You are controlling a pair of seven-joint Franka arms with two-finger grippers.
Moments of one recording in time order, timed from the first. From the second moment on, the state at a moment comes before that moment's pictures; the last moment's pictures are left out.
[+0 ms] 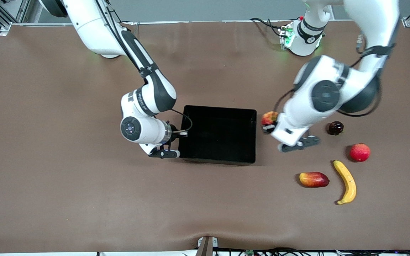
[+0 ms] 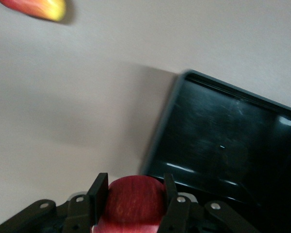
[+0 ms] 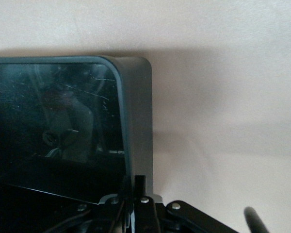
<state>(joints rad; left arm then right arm) -0.04 0.43 -0.50 -1.57 0.10 1.89 -0.79 0.59 0.68 -0.08 -1.53 0.51 2.11 0.32</state>
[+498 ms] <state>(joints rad) -0.15 0.61 -0.49 -1.57 0.16 2.05 -0.90 0.60 0.69 -0.08 -1.50 0.51 2.09 0.32</state>
